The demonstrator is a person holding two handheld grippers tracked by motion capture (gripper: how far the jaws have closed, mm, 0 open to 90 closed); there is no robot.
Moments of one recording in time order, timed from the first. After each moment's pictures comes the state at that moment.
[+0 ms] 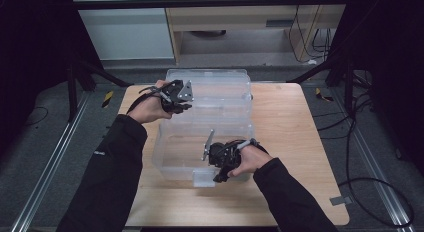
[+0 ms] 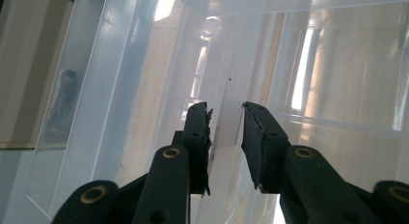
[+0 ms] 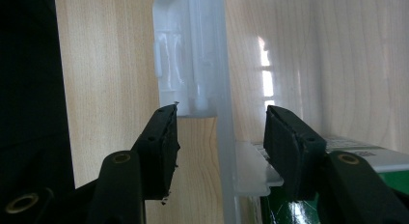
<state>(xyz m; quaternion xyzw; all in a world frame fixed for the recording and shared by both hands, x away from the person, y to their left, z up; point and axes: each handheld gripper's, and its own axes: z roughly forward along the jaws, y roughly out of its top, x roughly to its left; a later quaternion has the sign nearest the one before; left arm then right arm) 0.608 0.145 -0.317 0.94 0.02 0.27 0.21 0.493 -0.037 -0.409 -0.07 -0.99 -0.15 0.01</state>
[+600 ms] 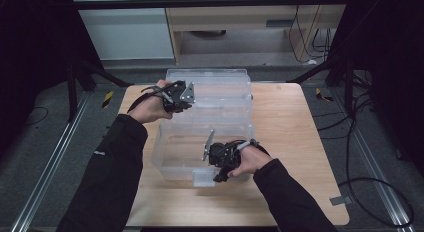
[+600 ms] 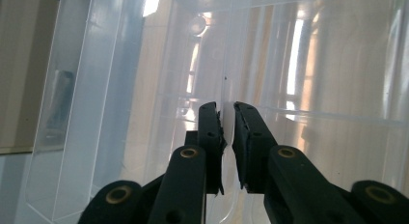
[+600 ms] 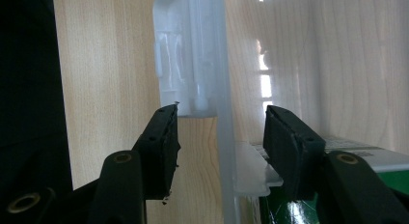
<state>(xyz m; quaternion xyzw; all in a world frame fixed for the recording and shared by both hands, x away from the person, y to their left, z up) 0.603 0.138 -0.311 0.95 -0.01 0.26 0.18 0.493 -0.038 -0.409 -0.07 -0.99 -0.15 0.01</state>
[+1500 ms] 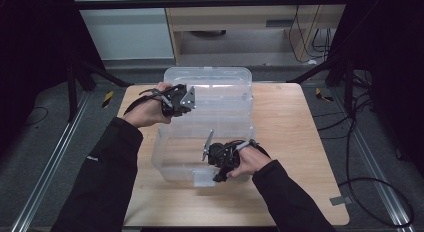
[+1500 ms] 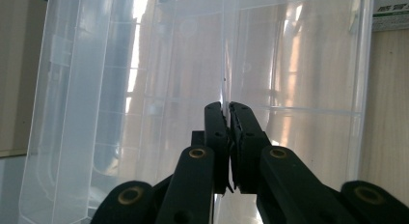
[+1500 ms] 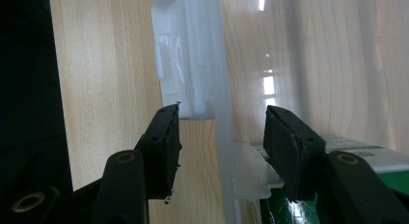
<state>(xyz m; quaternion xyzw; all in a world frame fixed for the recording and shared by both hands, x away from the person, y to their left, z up) 0.574 0.135 -0.297 0.95 -0.02 0.26 0.16 0.493 -0.036 -0.410 -0.07 -0.99 -0.15 0.01</state>
